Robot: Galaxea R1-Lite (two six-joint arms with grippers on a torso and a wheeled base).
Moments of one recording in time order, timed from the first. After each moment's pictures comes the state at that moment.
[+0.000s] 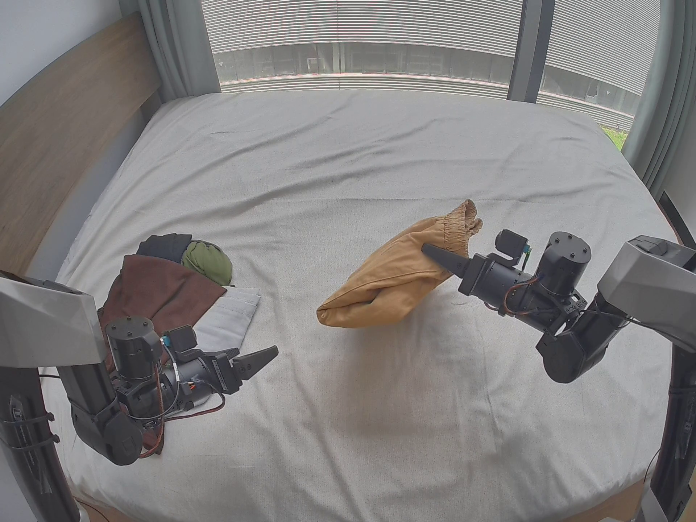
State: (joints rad) left arm -0.24 2.17 -0.32 -1.54 -0.40 -0.42; right arm 0.34 2.25 -0.89 -1.48 0.54 0.60
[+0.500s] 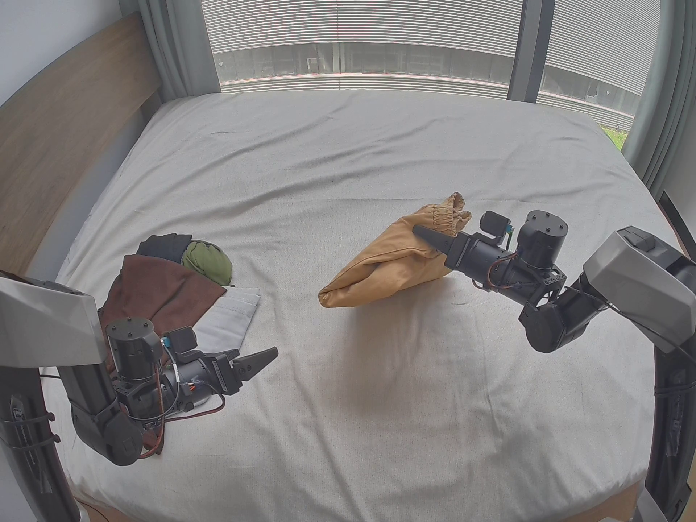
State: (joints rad) left arm -0.24 2.17 -0.31 -1.54 -0.40 -0.42; right arm 0.32 2.35 -1.18 -1.27 0.54 0.60
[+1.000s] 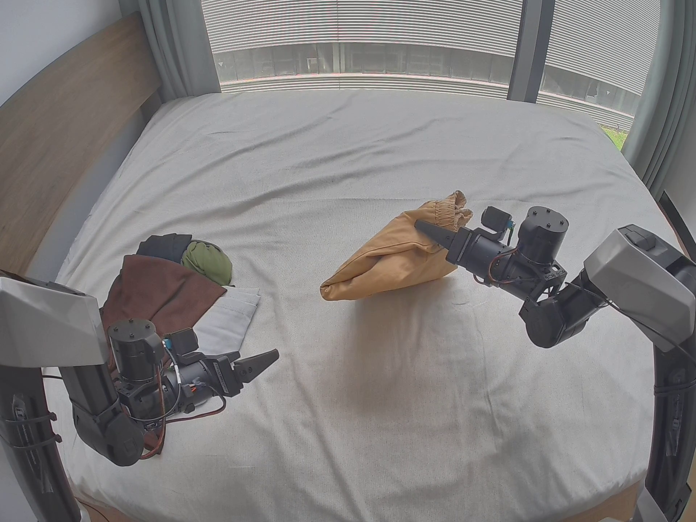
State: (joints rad) left arm -0.24 2.18 -0.31 -1.54 -0.40 -0.42; right arm 0.31 2.35 -1.21 -1.26 0.54 0.60
